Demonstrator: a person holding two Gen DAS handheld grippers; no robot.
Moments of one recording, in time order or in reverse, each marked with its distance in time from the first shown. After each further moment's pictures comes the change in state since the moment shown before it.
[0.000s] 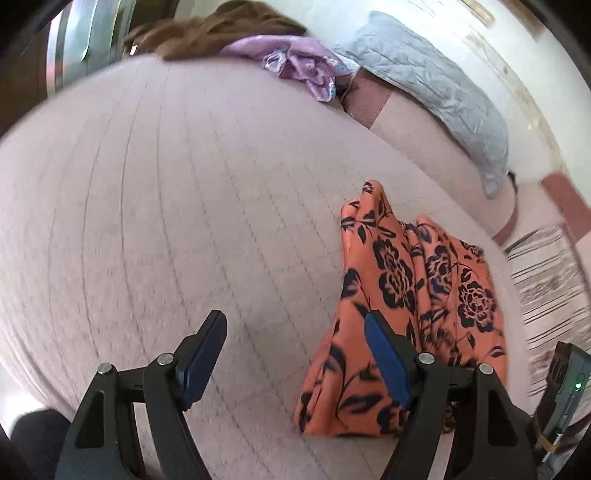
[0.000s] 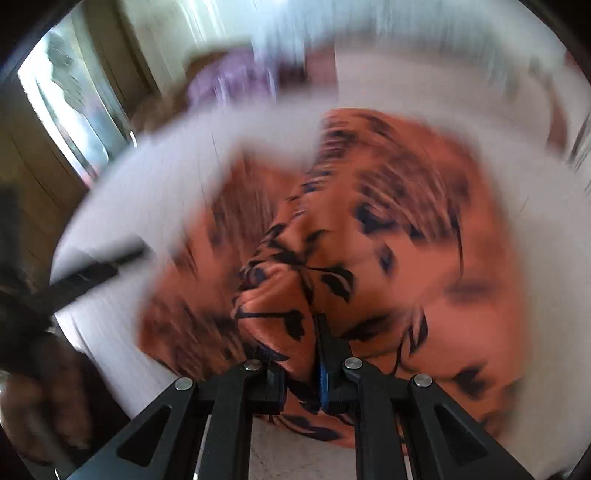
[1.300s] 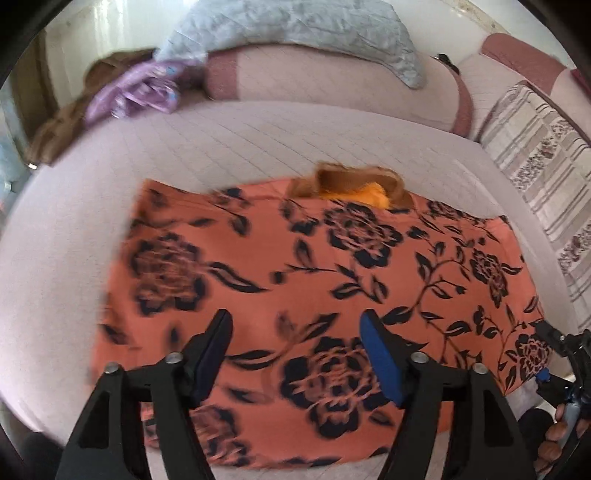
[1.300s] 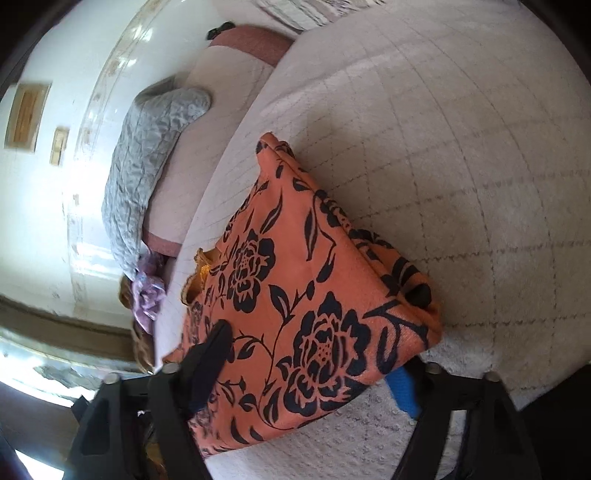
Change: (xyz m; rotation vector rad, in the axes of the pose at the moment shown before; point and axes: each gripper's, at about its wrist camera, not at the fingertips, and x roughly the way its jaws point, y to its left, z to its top) left arm 0.081 -0.213 -0.048 0.455 0.103 0.114; right arm -0.096 -0.301 -0.115 0.948 -0.300 0.198
